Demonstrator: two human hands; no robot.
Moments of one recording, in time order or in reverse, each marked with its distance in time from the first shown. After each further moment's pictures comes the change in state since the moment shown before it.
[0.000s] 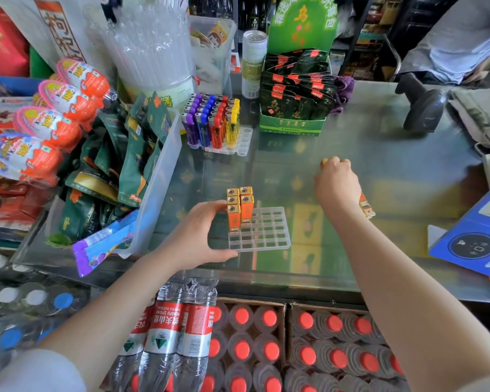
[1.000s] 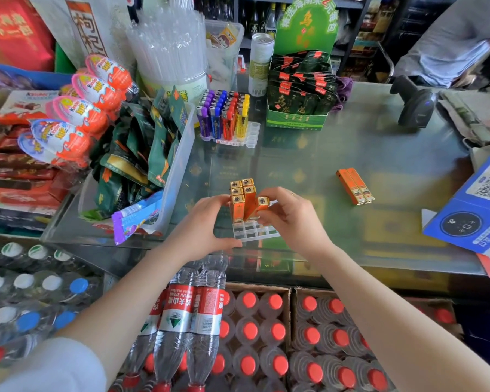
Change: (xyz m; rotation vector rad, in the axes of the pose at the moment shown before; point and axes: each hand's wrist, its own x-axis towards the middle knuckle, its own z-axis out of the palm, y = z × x) left_hand -0.027 -0.005 0.001 0.056 0.047 -0.025; right_hand -0.134 -0.029 -0.009 0.761 -0.196 -0.671
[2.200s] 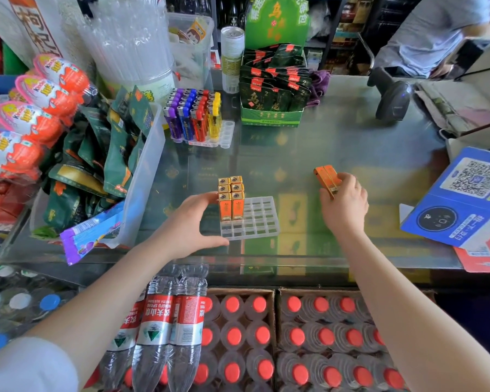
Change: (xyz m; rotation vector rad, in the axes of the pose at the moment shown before) left_hand 0.025 0.017 0.003 -0.037 -0.090 -0.024; right_hand 0.001 0.101 -0.075 -0.479 0.440 0.632
